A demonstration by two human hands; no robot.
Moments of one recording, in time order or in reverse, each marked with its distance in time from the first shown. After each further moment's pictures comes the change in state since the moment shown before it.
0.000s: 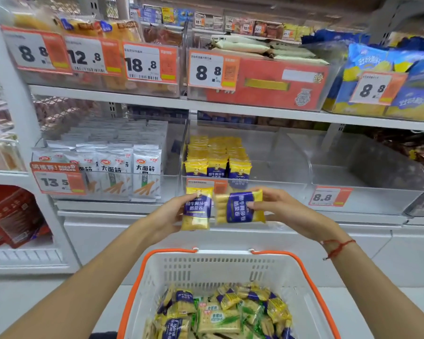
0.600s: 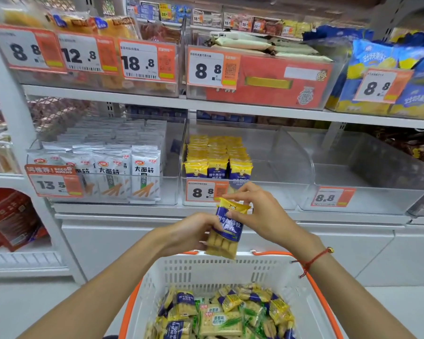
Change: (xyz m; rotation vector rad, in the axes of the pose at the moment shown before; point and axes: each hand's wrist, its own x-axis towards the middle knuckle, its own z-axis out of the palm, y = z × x) left_hand -0.005 -0.008 0.033 0.155 -0.362 -0.095; right_hand 0.020 -0.001 0.038 -0.720 0.255 -0.311
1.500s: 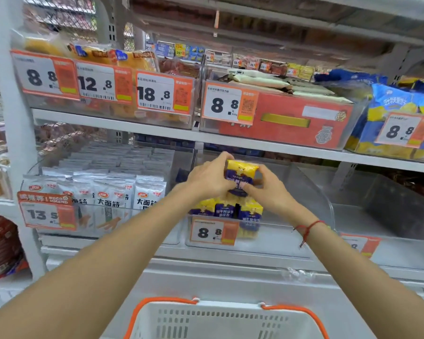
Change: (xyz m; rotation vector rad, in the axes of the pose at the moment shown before) left_hand 0.041 0.142 -0.036 1.118 0.692 0.501; right_hand 0.116 0.012 -0.032 0.227 0.157 0.177
